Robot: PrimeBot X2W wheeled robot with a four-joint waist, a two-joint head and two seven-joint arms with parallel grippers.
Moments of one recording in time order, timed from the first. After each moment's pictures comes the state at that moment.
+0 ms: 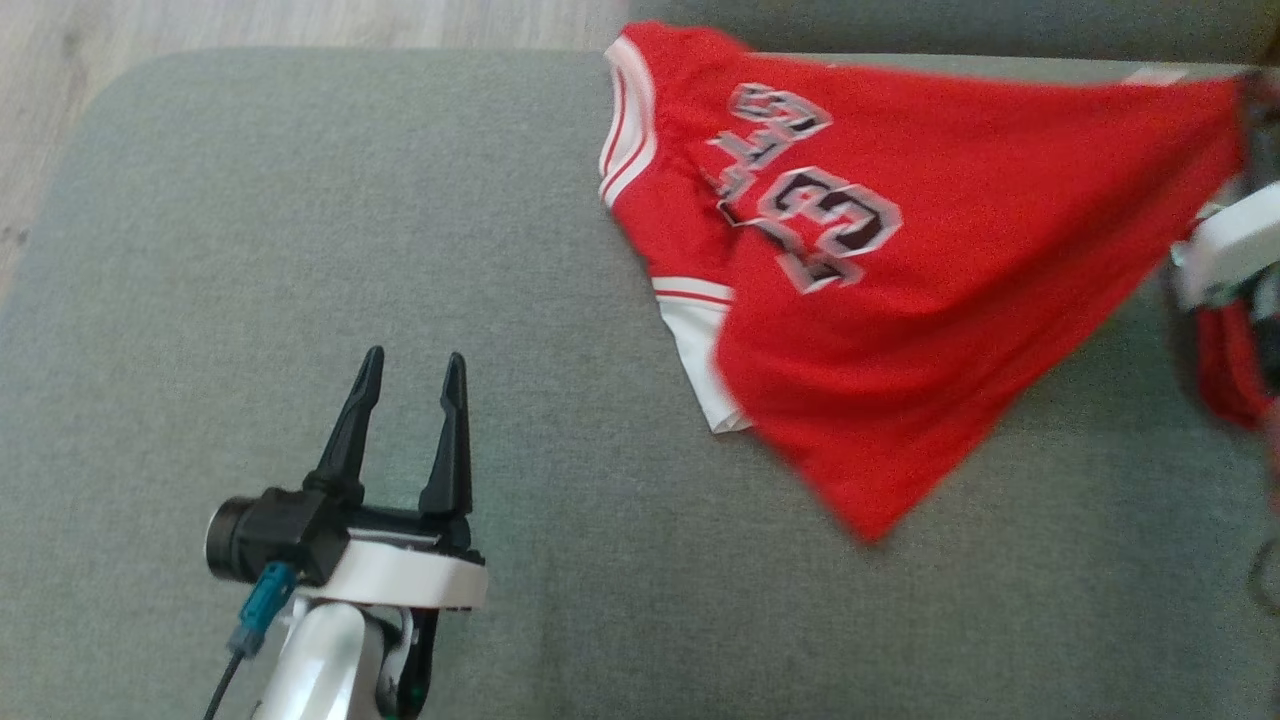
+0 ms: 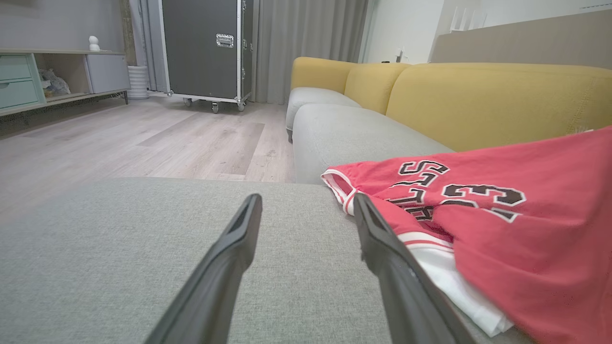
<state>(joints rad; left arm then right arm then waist) -0.16 0.05 -0.20 0.24 -0.21 -0.07 -0.25 -0.64 -0.27 -0.12 0.60 -0.13 0.13 -0.02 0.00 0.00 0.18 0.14</state>
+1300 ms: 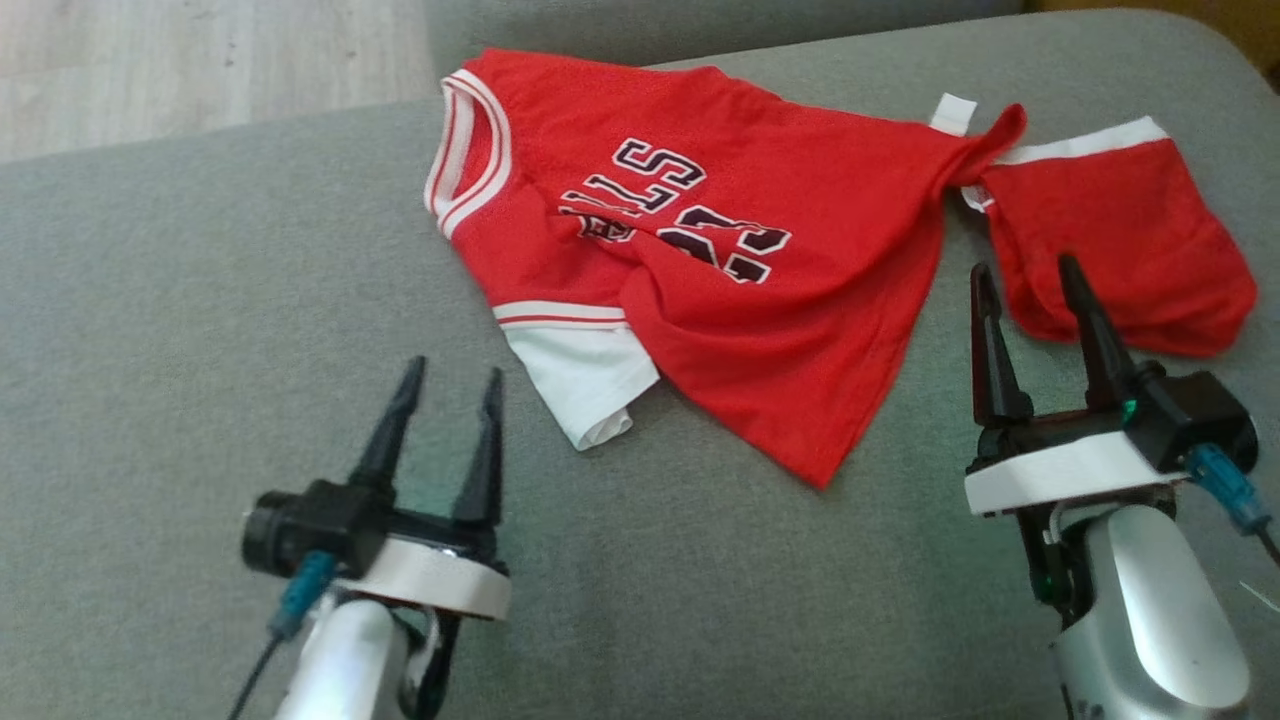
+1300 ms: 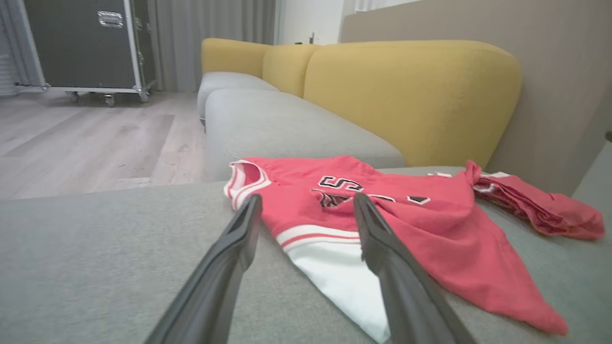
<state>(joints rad) -0.20 0.05 -0.23 0.32 -0.19 -0.11 -0.25 -0.23 -0.05 0.03 0.29 0.09 0.13 -0.25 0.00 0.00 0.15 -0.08</state>
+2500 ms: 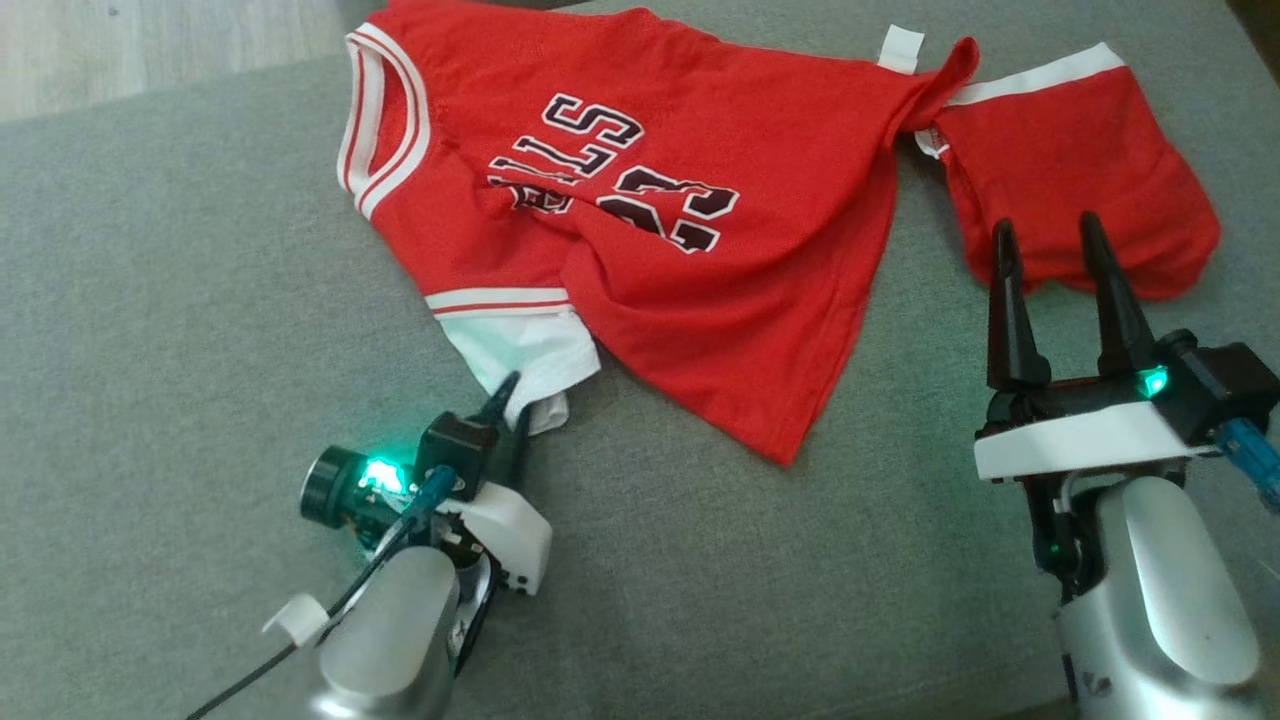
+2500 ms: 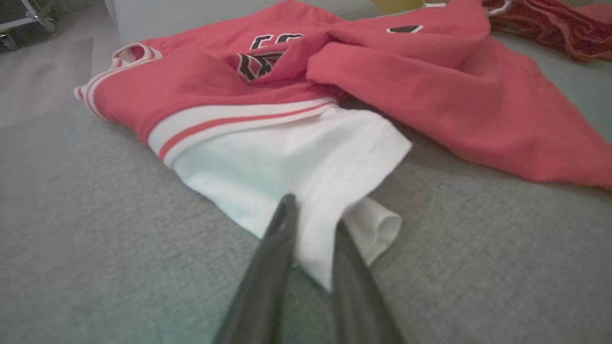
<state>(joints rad) -0.45 0.06 -0.47 0.73 -0.15 0.02 -0.13 -0.28 -0.05 0.03 0.25 0.17 0.13 -0.25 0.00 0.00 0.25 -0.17</state>
